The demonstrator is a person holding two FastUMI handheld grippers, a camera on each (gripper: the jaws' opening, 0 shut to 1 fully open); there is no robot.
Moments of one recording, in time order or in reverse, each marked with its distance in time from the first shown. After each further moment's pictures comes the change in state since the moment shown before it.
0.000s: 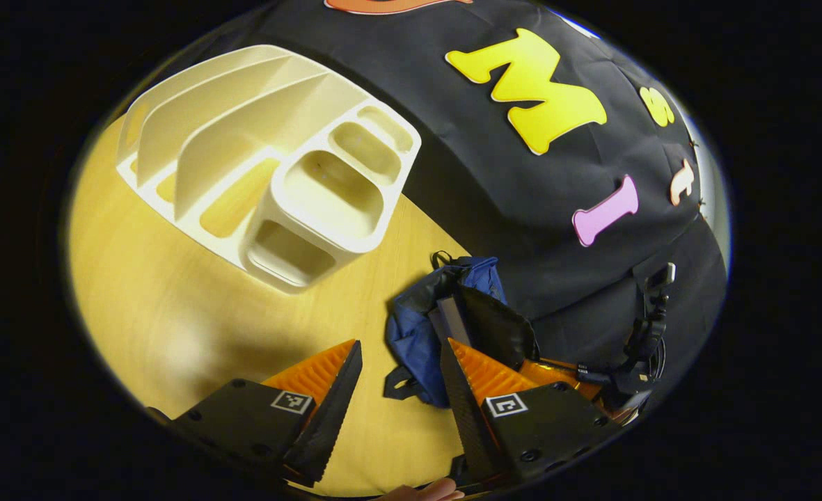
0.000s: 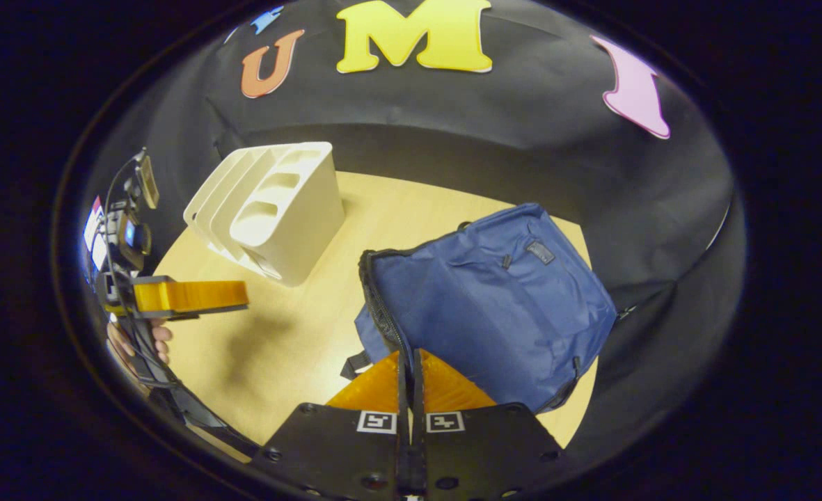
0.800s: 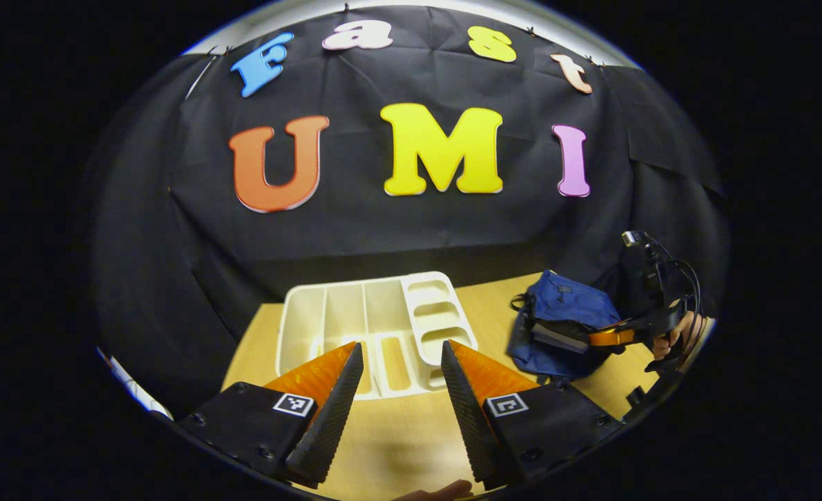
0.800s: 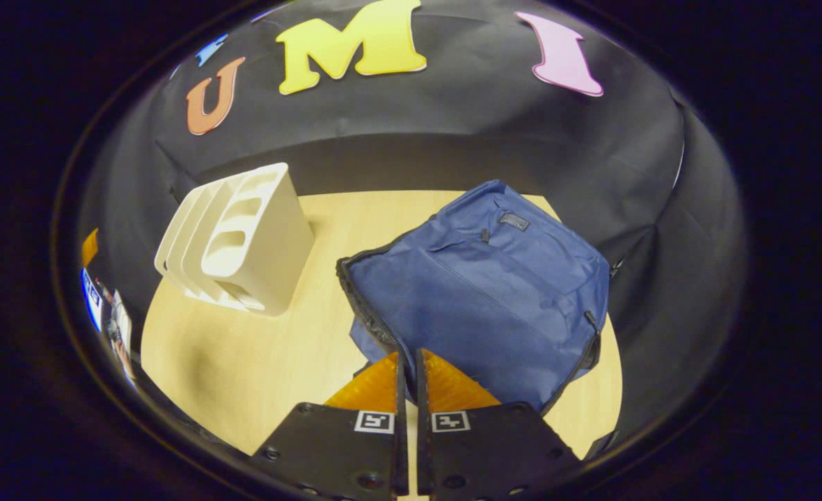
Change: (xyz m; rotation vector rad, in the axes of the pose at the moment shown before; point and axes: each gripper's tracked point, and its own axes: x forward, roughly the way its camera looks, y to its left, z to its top) left arm -0.191 -0.007 0.166 0.813 -0.396 0.326; right arm 0.006 0.005 -0.010 0.208 -0.076 -0.111
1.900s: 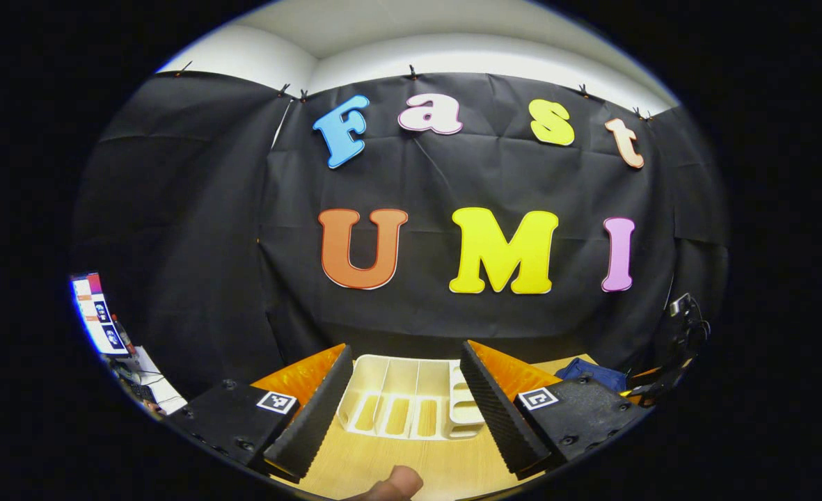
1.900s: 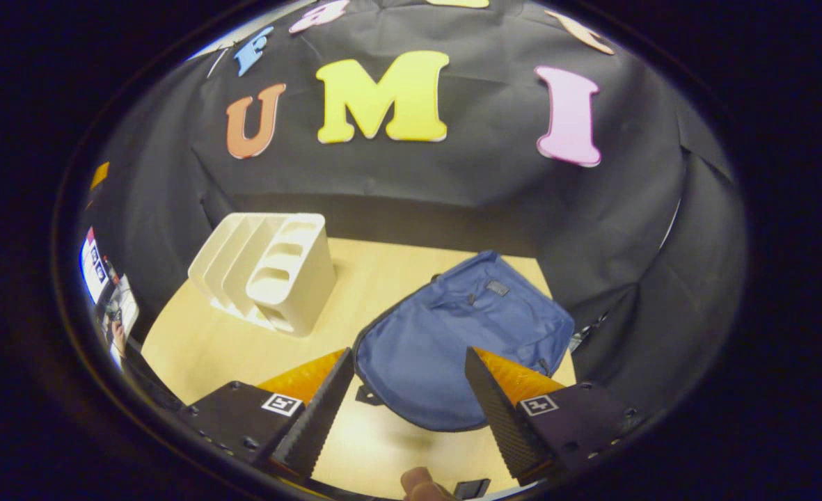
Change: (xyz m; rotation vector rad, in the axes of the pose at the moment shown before) left arm -0.099 0.031 0.113 -0.164 -0.232 0.250; right arm -0.122 -0.004 0.061 -0.090 -0.247 0.028
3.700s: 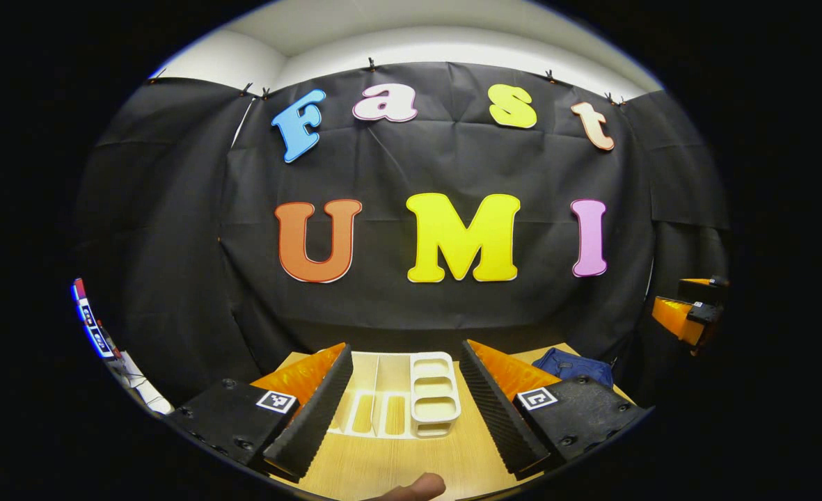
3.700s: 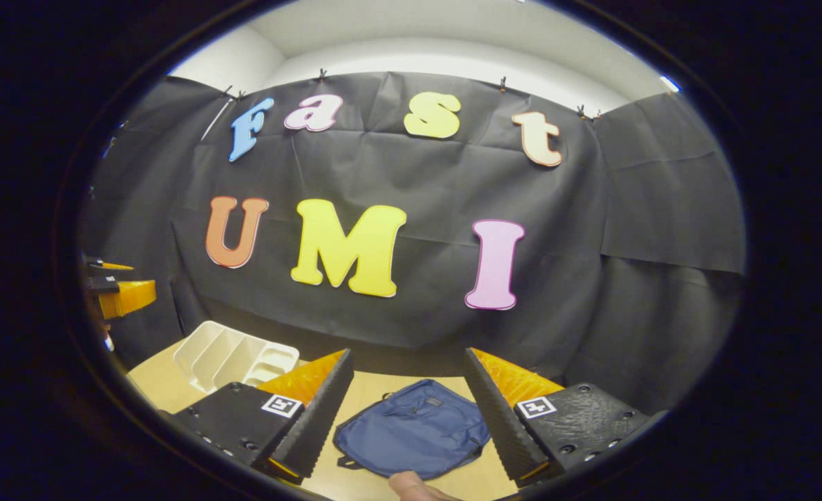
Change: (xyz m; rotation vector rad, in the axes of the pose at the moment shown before) left arm 0.013 -0.076 -0.027 0.048 0.017 -0.121; right arm -0.149 0.004 0.118 -0.011 -0.529 -0.228
